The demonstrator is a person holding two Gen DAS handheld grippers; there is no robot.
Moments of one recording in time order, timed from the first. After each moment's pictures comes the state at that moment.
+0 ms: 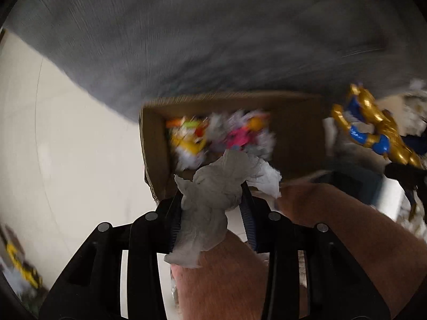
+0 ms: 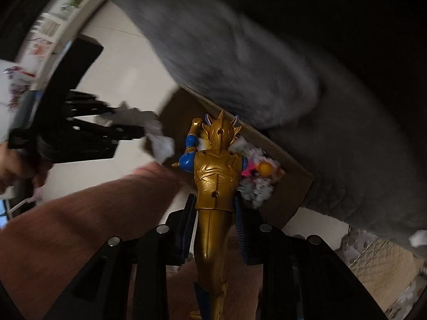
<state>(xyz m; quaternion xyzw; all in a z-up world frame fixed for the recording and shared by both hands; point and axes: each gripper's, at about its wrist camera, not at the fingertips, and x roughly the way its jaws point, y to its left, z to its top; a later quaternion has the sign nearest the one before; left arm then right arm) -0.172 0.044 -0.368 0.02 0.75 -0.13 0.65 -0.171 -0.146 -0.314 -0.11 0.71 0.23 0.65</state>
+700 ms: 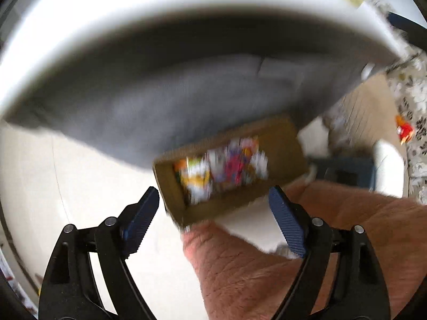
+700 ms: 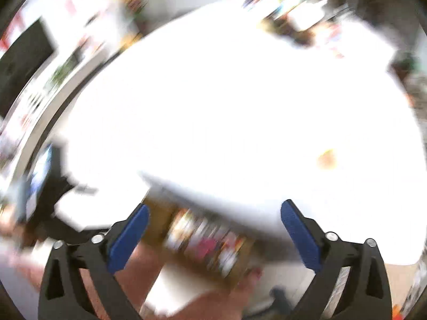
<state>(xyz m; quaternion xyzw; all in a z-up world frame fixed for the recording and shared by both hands) -0.178 0.021 -0.204 0.11 0.63 -0.21 0.74 -0.135 -0.228 -0.099 -0.04 0.50 0.13 0.85</state>
